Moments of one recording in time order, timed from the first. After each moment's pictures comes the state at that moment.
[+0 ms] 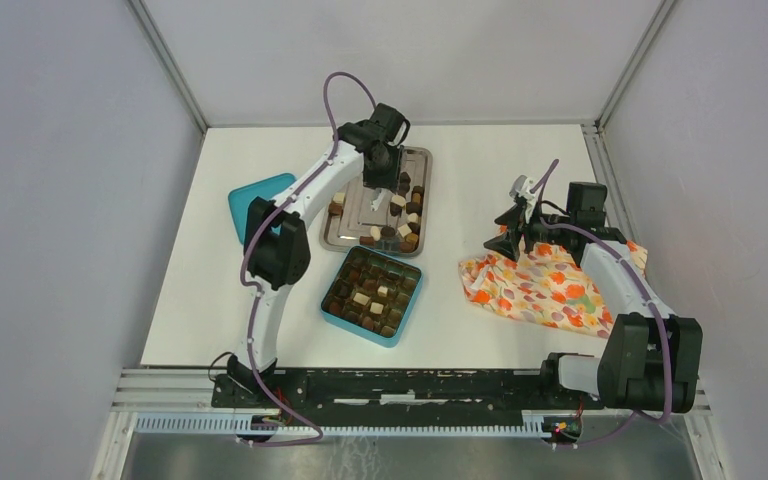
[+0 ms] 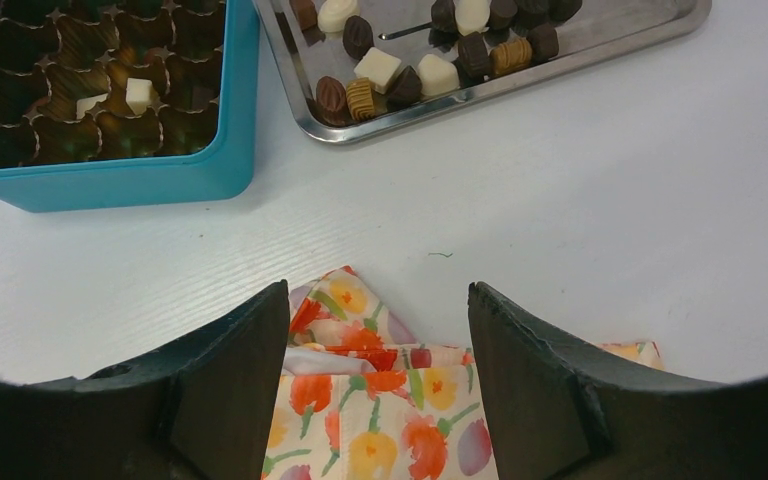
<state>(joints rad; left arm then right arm) -0.54 2.23 2.13 -0.94 -0.08 -0.33 -0.08 1.27 0.79 -0.32 -1.04 -0.71</state>
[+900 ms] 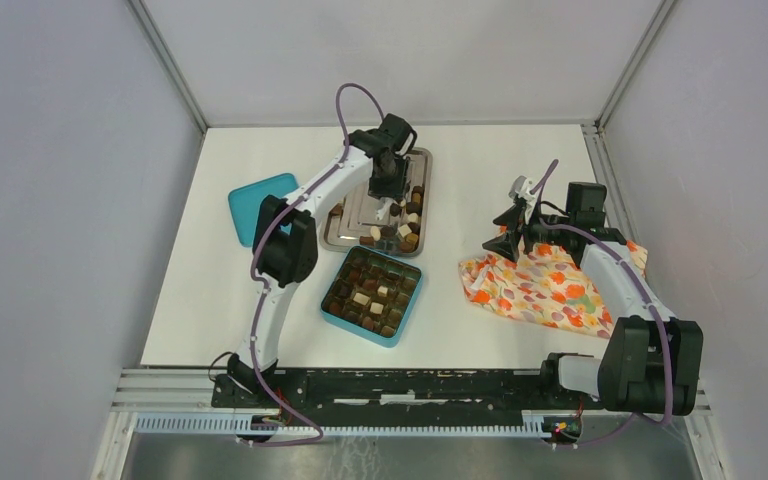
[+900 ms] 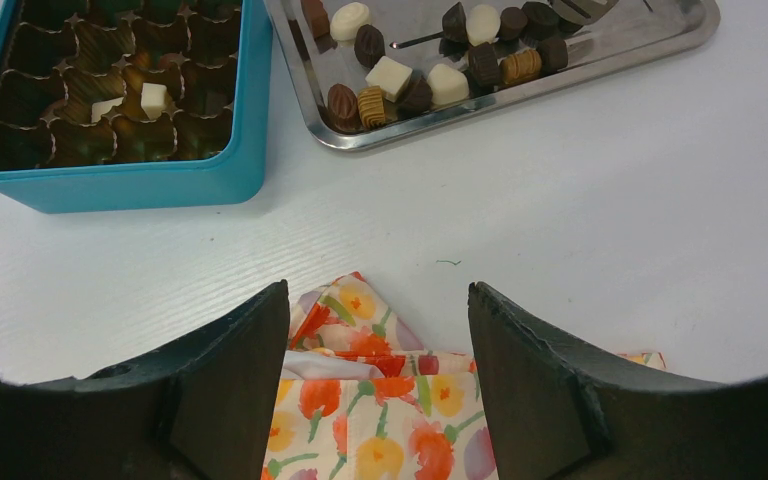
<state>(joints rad) -0.57 2.29 2.13 -0.95 -0.06 -0.34 -0.07 1.26 0.79 -0.32 -1.06 -0.71</state>
